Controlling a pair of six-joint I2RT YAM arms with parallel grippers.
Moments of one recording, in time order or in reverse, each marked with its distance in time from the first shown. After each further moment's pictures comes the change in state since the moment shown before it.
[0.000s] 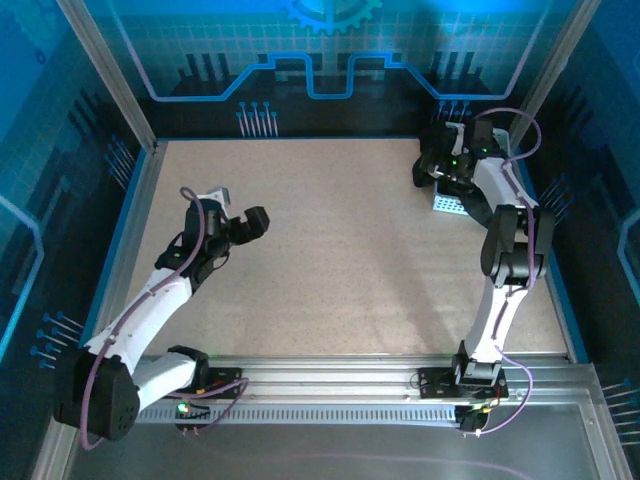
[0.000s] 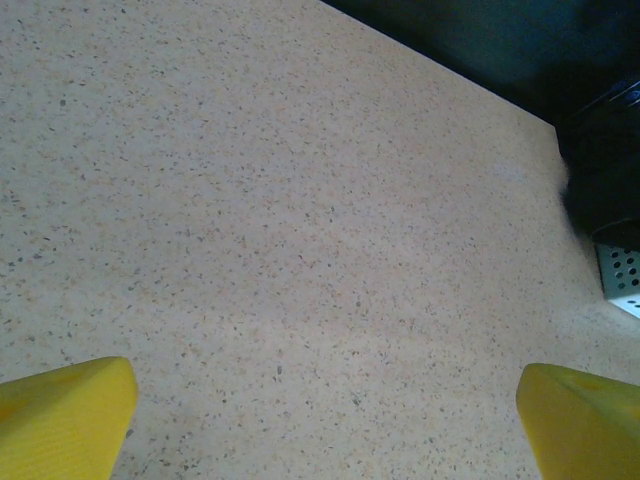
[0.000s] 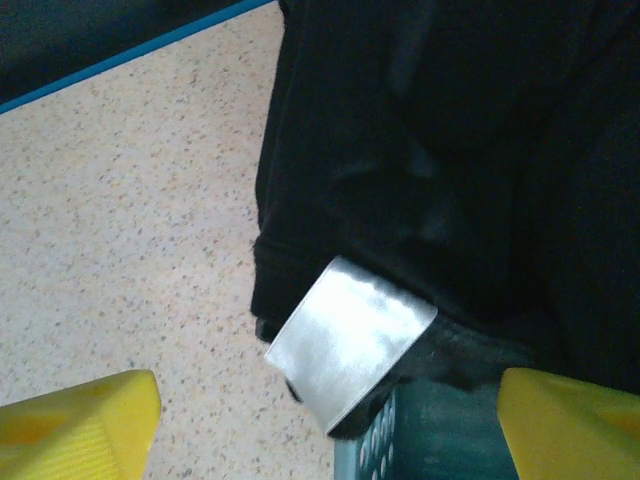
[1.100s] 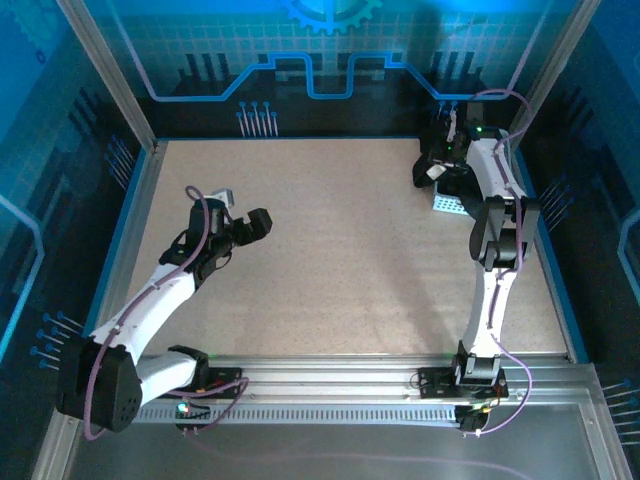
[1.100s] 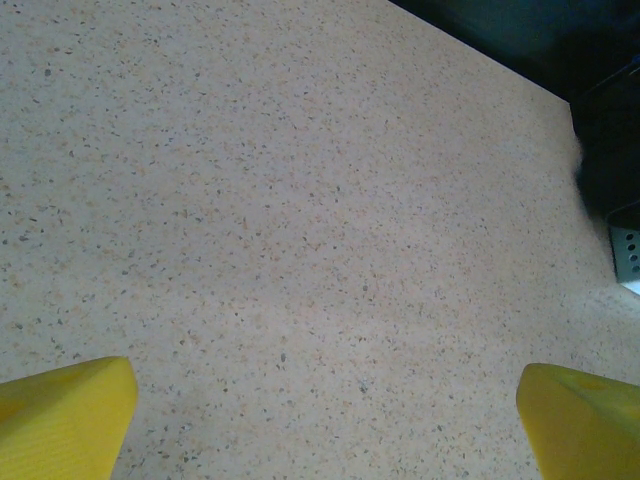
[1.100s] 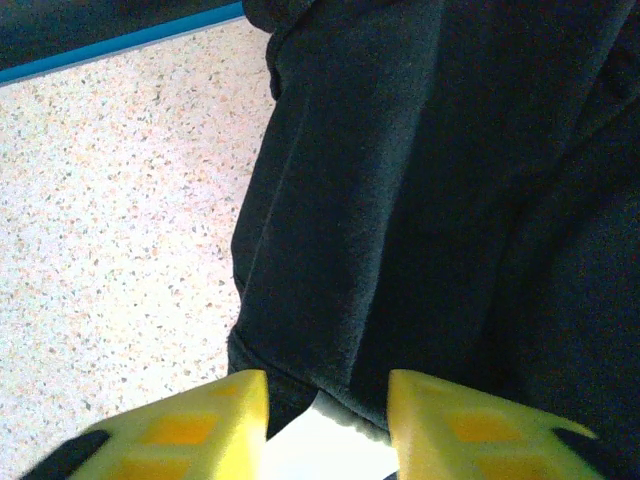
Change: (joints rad) left arm 0.000 0.046 0.001 0.003 0.019 0.004; right arm 0.027 0.198 0.373 -0.253 0.089 -0.069
